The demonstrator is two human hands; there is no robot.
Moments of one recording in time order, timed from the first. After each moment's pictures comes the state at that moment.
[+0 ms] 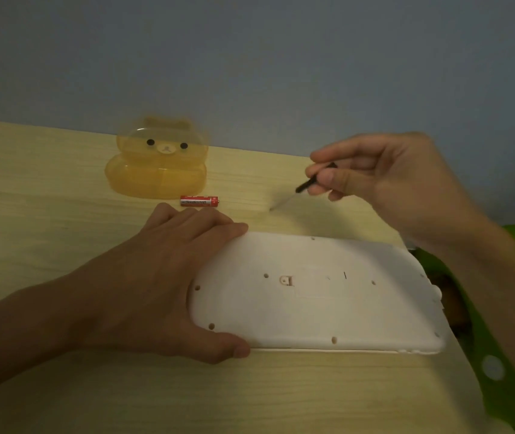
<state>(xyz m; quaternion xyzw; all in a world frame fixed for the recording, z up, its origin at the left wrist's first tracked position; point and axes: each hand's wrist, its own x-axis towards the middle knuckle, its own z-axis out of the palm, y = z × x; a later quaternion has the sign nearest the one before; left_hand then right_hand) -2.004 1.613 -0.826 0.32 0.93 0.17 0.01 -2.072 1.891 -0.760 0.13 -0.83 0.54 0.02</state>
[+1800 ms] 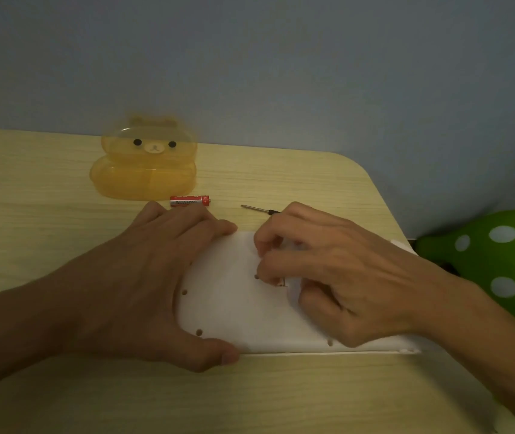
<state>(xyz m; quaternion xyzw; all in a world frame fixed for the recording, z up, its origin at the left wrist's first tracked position) -2.003 1.610 -0.831 0.31 0.93 0.19 0.00 -2.020 1.870 -0.786 0.49 -0.87 0.09 0.01</state>
